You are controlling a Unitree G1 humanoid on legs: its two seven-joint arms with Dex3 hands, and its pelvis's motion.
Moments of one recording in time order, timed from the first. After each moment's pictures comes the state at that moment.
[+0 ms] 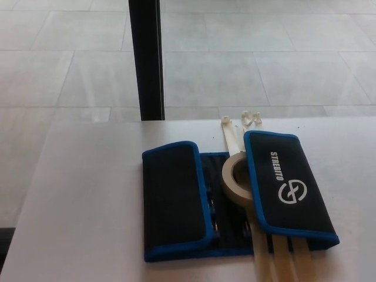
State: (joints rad) left_arm -0.09 0.68 0.35 1.27 -0.05 -0.06 -0.19; right_arm -0.22 -0.54 -0.34 0.09 0.16 0.00 0.01
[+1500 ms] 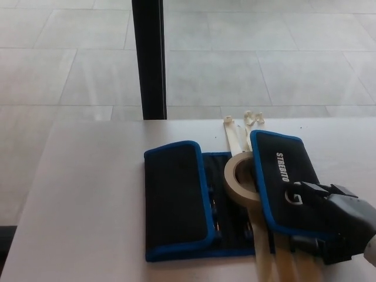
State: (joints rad) left_arm -0.11 0.73 0.37 1.30 -0.07 -0.05 -0.23; right_arm -0.35 -0.64 0.43 0.37 -0.42 -0.11 0.04
